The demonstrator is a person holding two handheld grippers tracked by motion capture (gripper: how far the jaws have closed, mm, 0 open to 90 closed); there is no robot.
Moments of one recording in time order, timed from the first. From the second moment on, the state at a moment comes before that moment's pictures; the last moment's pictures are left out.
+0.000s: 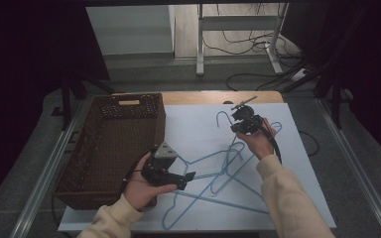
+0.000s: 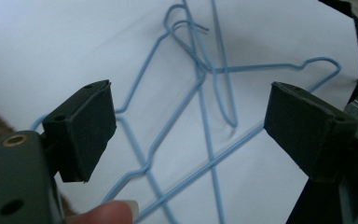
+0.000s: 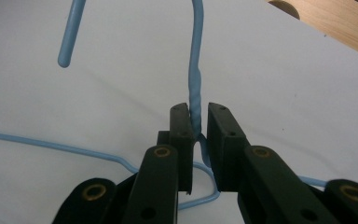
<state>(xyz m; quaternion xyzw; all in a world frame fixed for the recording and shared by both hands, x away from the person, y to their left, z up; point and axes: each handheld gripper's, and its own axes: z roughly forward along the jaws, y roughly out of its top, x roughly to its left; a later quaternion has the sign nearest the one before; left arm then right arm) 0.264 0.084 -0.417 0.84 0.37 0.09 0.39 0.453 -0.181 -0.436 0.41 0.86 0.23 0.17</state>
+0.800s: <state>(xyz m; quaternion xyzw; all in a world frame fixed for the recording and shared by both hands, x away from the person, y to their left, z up) 0.302 0.017 -0.459 0.83 0.40 -0.01 0.38 0.446 -0.185 -0.432 0.43 0.85 0.24 0.17</state>
